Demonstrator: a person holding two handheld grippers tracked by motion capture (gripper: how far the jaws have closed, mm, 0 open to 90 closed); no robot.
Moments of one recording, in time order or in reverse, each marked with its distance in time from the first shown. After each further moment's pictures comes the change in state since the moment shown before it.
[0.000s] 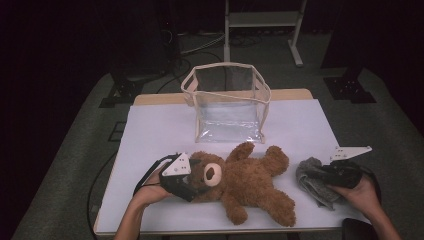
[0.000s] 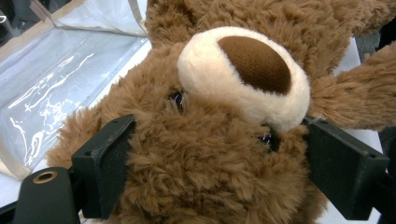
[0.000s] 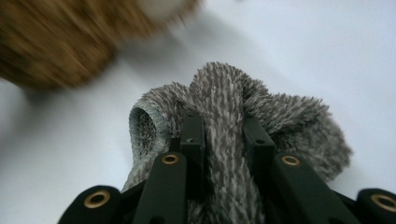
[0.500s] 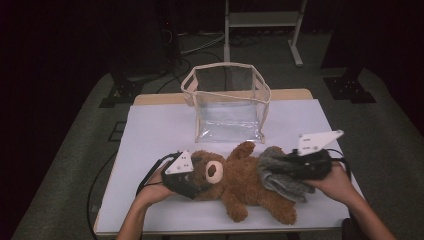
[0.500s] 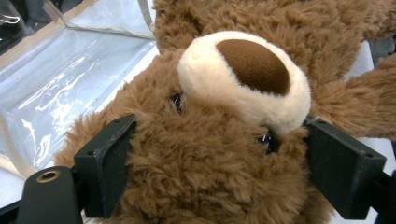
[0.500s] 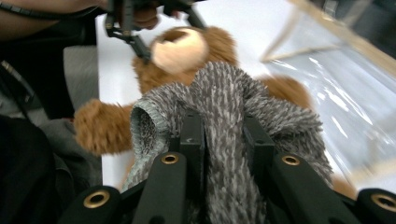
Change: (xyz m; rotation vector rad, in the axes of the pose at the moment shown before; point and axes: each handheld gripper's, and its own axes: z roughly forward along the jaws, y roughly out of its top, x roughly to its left) left arm 0.000 0.006 0.005 -0.006 0.039 -0.024; right arm 0.105 0.120 0.007 -0.086 0.247 -0.359
